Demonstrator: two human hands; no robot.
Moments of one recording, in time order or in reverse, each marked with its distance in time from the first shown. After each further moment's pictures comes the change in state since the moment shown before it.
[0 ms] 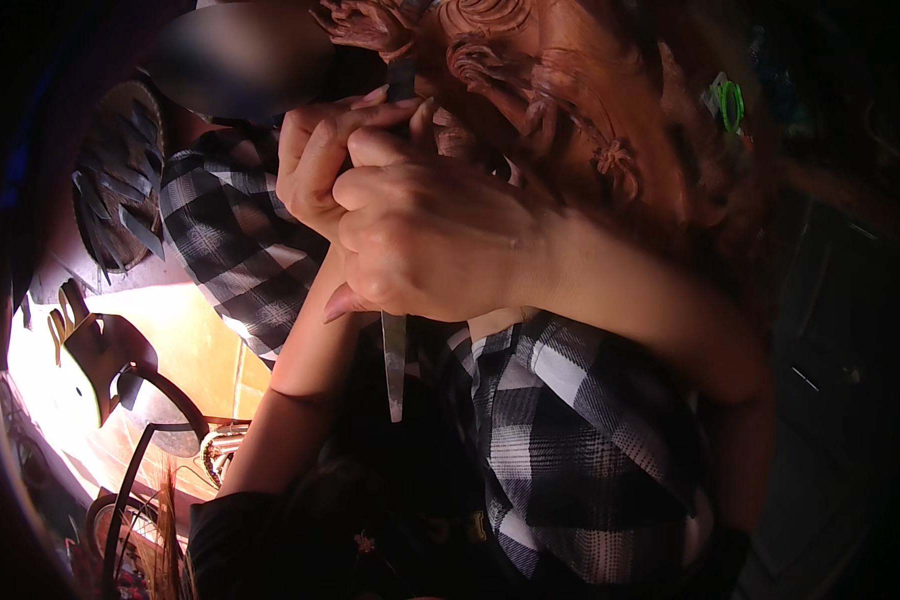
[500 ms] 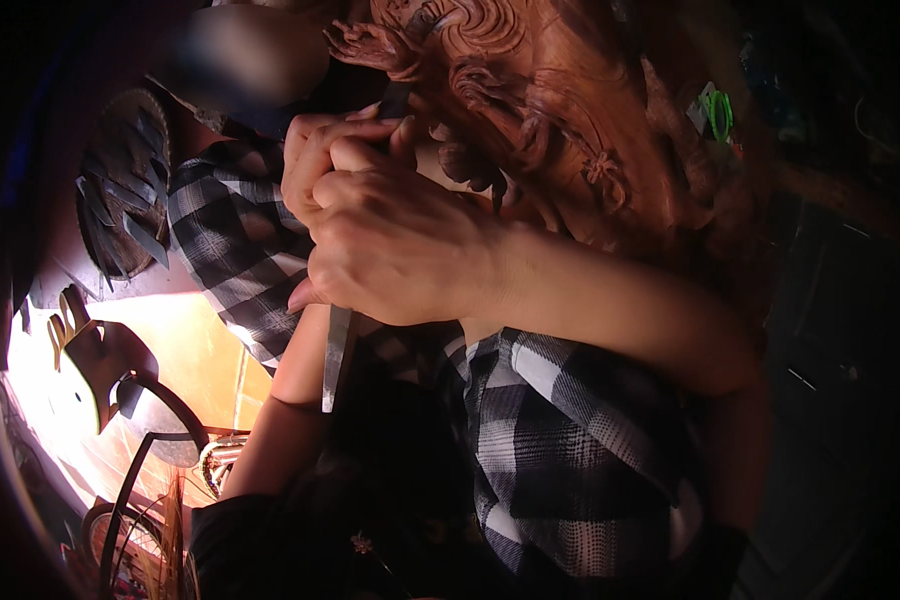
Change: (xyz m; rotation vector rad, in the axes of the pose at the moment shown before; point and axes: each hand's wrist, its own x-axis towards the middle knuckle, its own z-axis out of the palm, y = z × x) left_hand 0.003 -0.011 -0.004 -0.058 -0.035 -0.041; right_hand 0.019 -0.006 0.019 -0.080 0.097 0.081
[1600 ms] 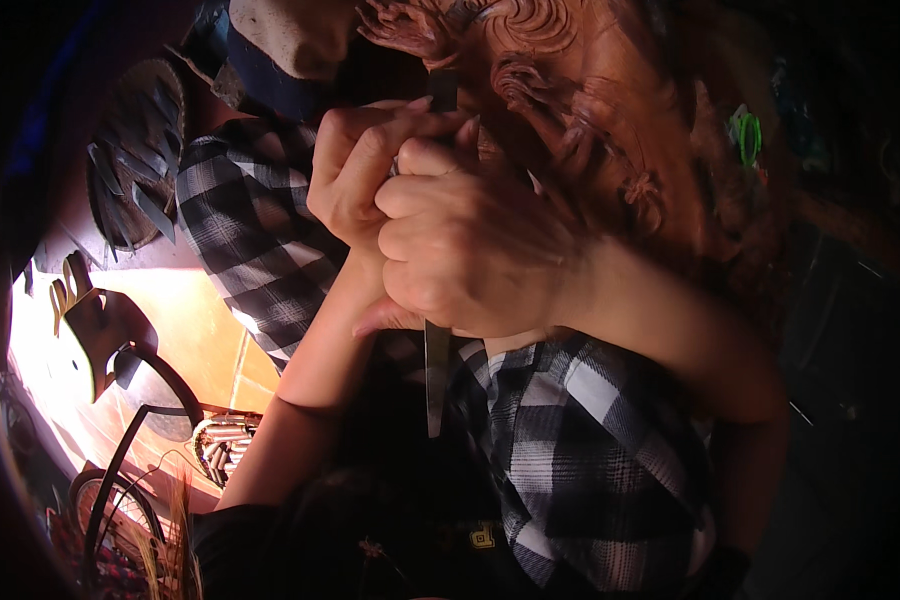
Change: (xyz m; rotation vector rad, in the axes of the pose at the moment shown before) left_hand 0.000 0.012 -0.001 0.076 -0.022 0.097; right_hand -0.018 0.014 -0.024 0.134 -0.100 -0.119
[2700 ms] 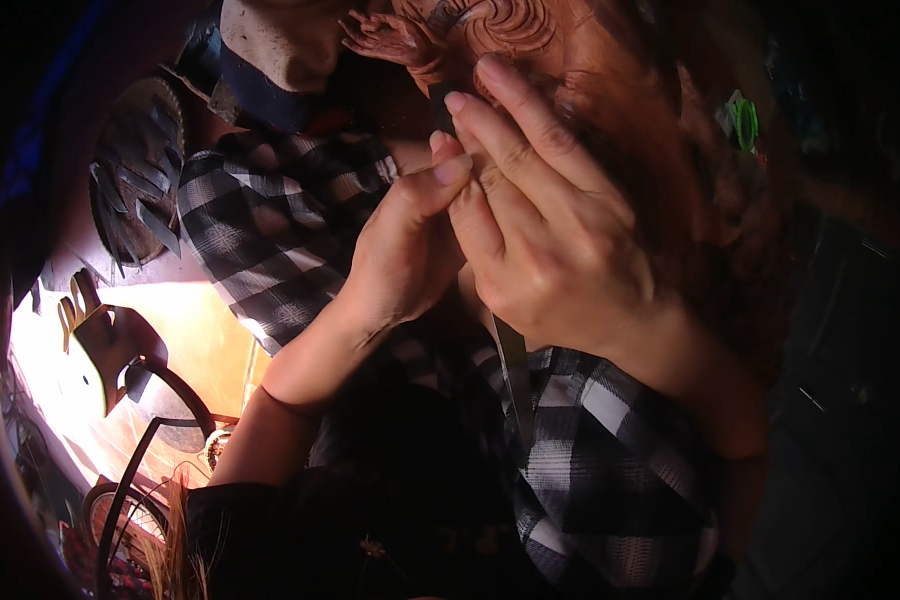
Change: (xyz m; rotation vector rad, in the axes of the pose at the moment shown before) left_hand 0.009 0.045 -0.020 -1.308 -0.488 -1.410; right_hand -0.017 -0.034 -0.031 -0.678 0.012 0.374
